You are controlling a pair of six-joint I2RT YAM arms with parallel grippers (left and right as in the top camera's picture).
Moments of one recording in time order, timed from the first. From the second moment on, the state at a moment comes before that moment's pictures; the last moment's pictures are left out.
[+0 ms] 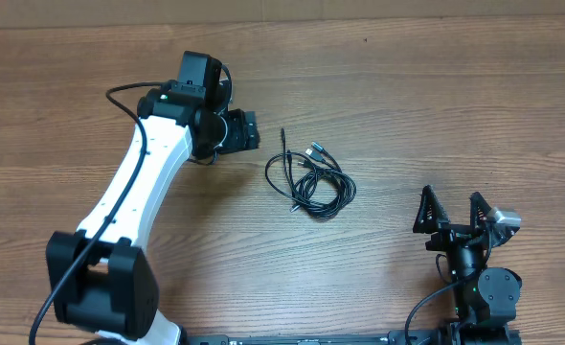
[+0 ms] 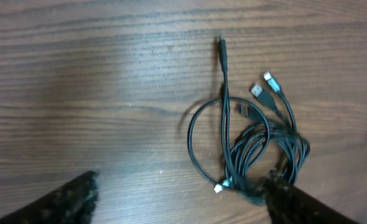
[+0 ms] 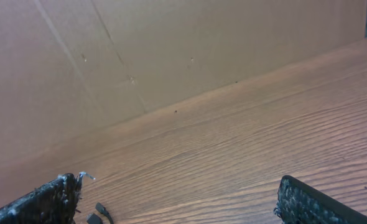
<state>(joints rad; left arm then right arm) -0.22 1.75 1.45 -0.92 0.23 -0.38 0.00 0.04 0.02 -0.04 -0.02 0.36</state>
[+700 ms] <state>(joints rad) -0.27 1.99 1.45 -0.89 0.25 -0.57 0.00 0.04 0.02 -0.04 -0.02 0.36</state>
